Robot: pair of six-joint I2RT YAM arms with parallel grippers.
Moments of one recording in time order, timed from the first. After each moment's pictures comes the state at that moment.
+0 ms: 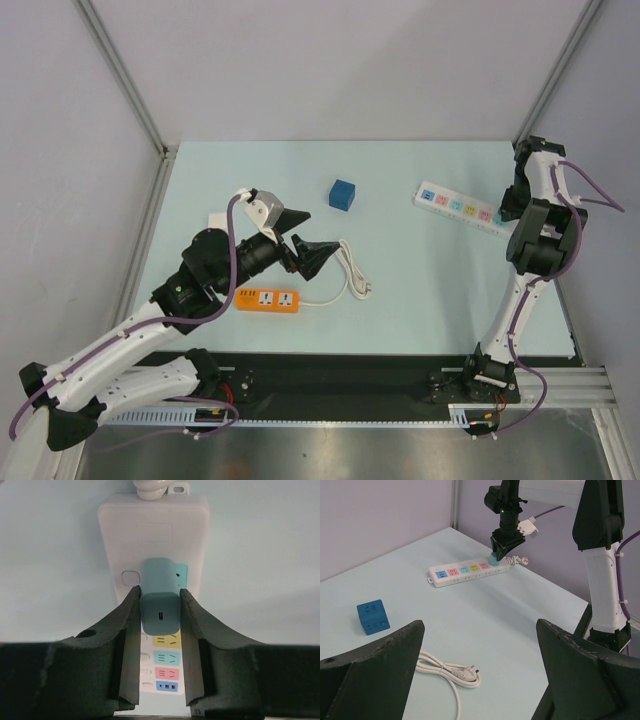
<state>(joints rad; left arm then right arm) -0.89 0.85 0.91 0.00 0.04 -0.16 -0.30 2.27 2.04 -1.28 0.33 1.72</state>
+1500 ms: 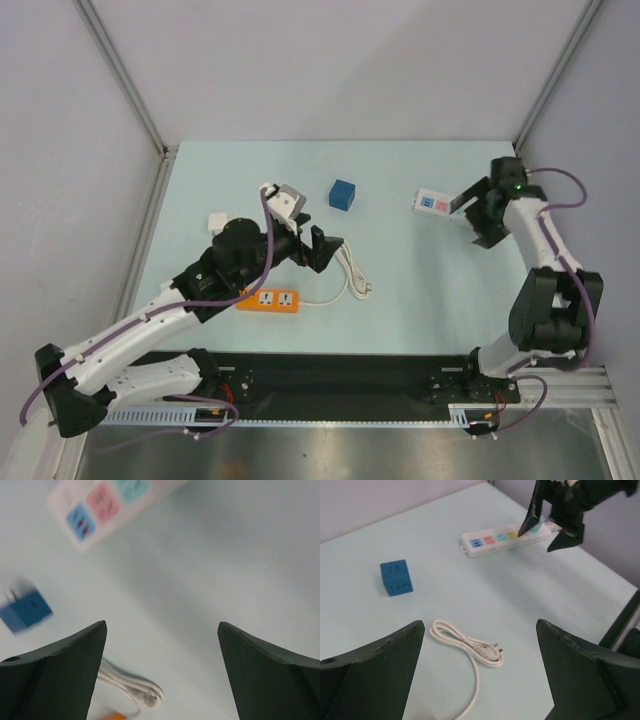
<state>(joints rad) -0.89 0.96 0.93 -0.06 -0.07 -0.16 -0.14 1.58 1.31 -0.79 0.04 0.87</state>
